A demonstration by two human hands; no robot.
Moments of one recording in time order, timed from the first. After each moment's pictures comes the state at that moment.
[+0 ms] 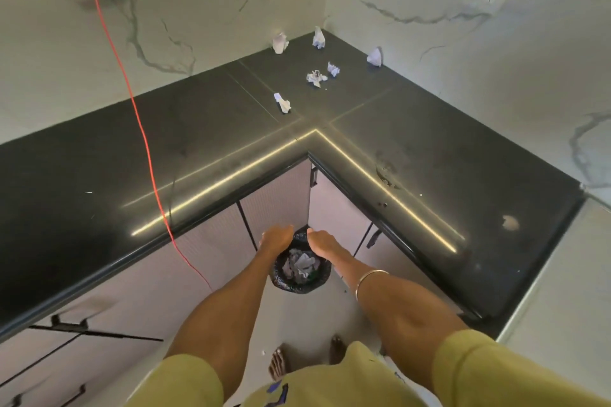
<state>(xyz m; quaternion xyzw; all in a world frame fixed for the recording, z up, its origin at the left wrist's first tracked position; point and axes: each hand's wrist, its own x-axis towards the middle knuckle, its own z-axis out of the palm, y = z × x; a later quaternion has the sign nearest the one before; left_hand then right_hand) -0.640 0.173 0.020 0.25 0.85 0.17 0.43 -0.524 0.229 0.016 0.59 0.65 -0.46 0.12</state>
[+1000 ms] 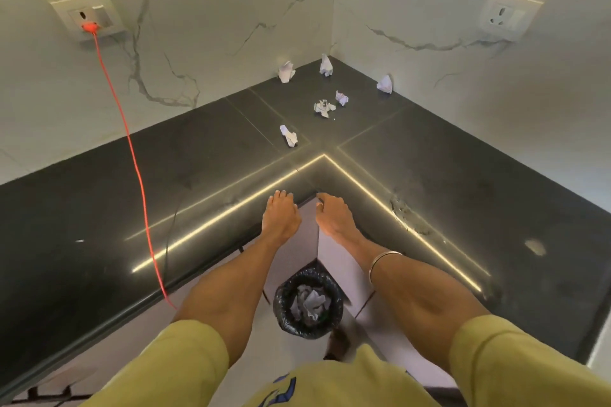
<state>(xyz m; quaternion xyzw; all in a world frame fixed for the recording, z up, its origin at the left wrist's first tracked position) -0.723 0.308 0.057 0.51 0.84 0.14 0.11 -0.592 0.377 0.068 0.50 0.81 -0.30 -0.09</state>
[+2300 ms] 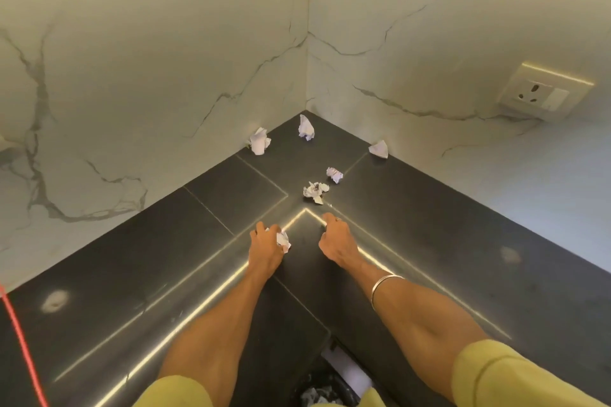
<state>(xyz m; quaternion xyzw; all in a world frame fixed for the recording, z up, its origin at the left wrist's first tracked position) -0.902 0.562 0.036 0.50 0.82 0.20 0.21 -0.732 0.636 0.063 0.58 0.75 -0.29 -0.10</state>
